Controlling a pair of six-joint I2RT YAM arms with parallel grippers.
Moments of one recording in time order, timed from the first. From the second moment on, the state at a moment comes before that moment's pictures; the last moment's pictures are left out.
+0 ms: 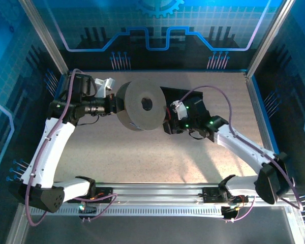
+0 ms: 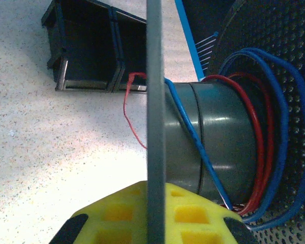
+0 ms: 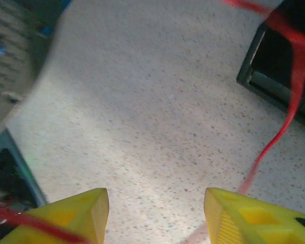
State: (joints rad) left arm -0.18 1.20 1.43 -0.95 0.71 -0.44; right arm 0.56 1.26 0.96 -0.42 -0.40 0.27
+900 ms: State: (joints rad) left arm -0.18 1.21 1.49 -0.98 0.73 -0.35; right arm 0.31 1.00 0.75 -0.42 -0.68 0.37
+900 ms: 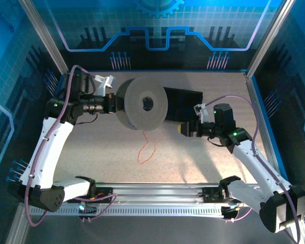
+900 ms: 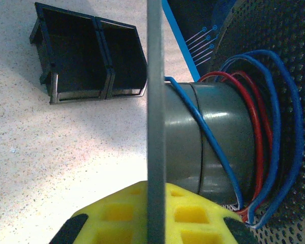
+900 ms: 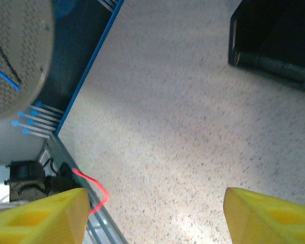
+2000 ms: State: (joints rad) left arm -0.18 1.21 1.47 -0.93 0.74 -0.39; right arm 0.73 1.25 0.55 0.25 -0.50 0.40
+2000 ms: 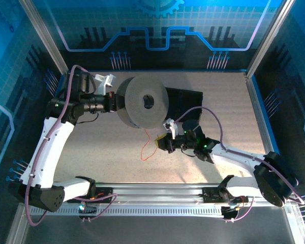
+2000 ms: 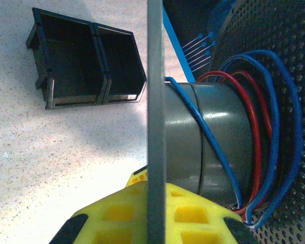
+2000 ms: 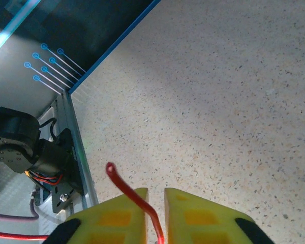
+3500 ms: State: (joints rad) left arm -0.75 1.10 1.23 -1.03 0.16 -0.36; right arm 0.16 1.55 1.53 -0.66 -0.03 0.52
